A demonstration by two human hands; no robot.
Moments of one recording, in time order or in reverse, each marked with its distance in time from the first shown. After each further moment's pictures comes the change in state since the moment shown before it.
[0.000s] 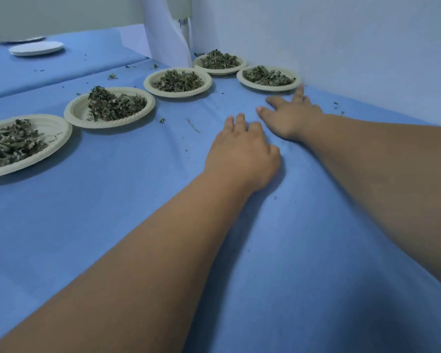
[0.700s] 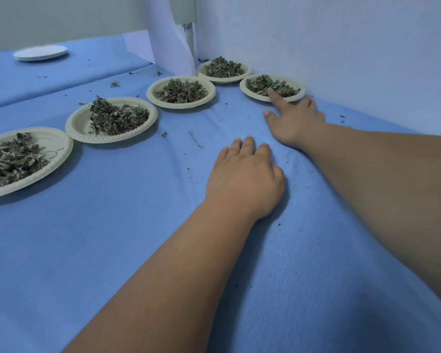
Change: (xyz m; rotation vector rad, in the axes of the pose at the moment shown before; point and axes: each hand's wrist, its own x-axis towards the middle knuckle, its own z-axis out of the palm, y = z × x) left_hand -0.003 0.000 -0.004 0.017 0.022 0.012; right_hand 0.030 -0.005 -0.005 0.019 0.066 -0.019
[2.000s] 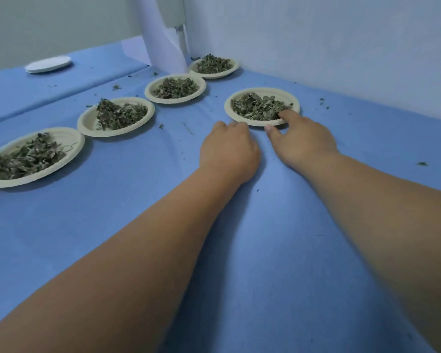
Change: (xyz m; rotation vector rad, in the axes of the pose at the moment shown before) left_hand -0.002 0.010 -0.014 0.011 0.120 -0.061; right_hand -0.126 0.020 -0.008 0.230 0.151 0.035
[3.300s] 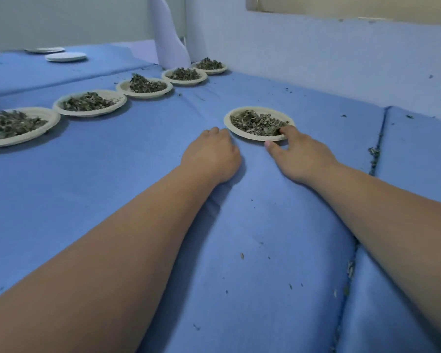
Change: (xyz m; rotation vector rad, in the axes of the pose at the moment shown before) left_hand -0.210 -0.038 -0.040 -0.014 0.058 0.131; right_hand -0.244 -0.007 -0.040 -0.099 -0.005 0.011
